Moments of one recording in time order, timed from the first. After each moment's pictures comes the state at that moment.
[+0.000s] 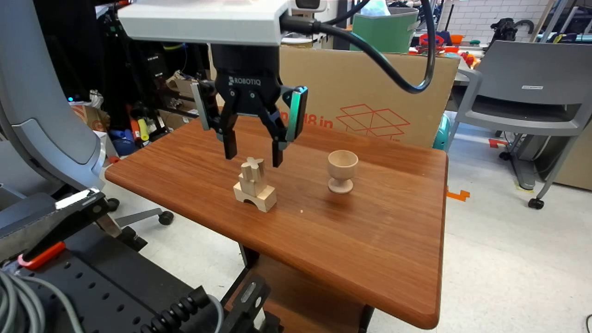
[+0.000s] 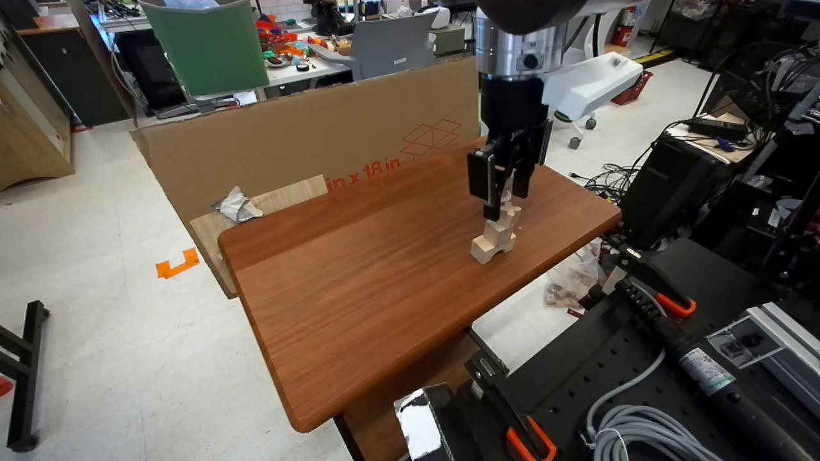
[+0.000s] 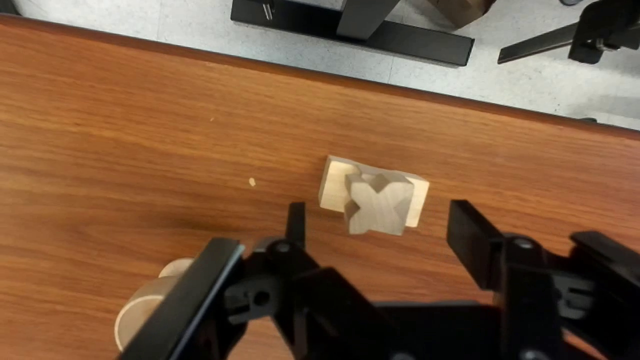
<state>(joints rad) -0.04 0.37 0.00 -2.27 -0.07 2.49 -0.21</state>
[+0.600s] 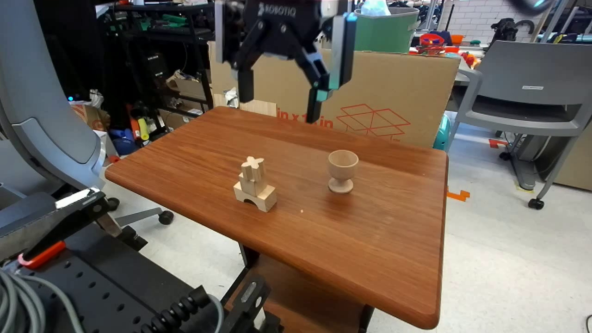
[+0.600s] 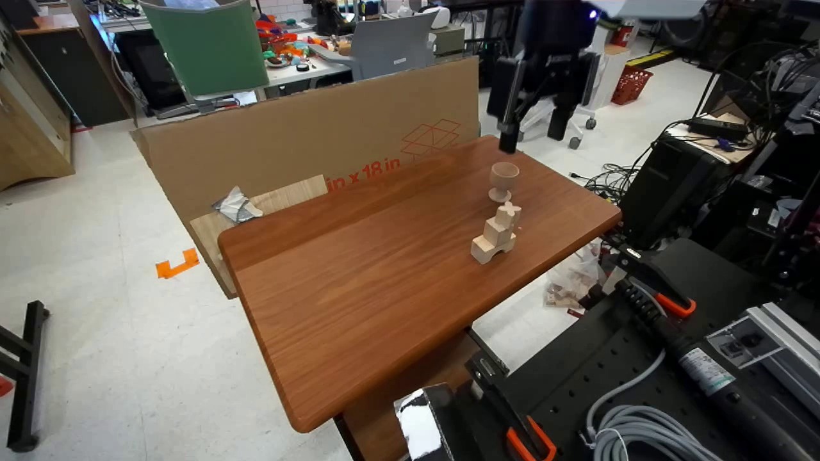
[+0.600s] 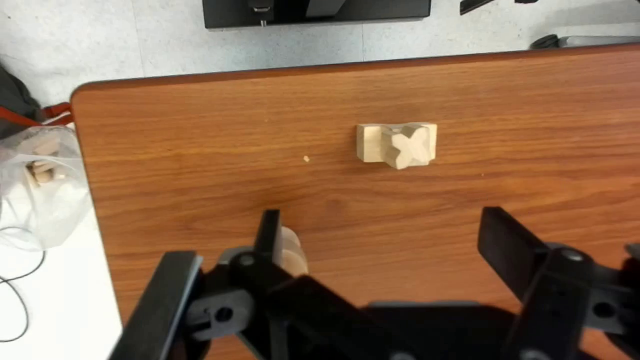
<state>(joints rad) -0.13 0.20 -0.03 -2.24 0.08 2.33 -0.21</state>
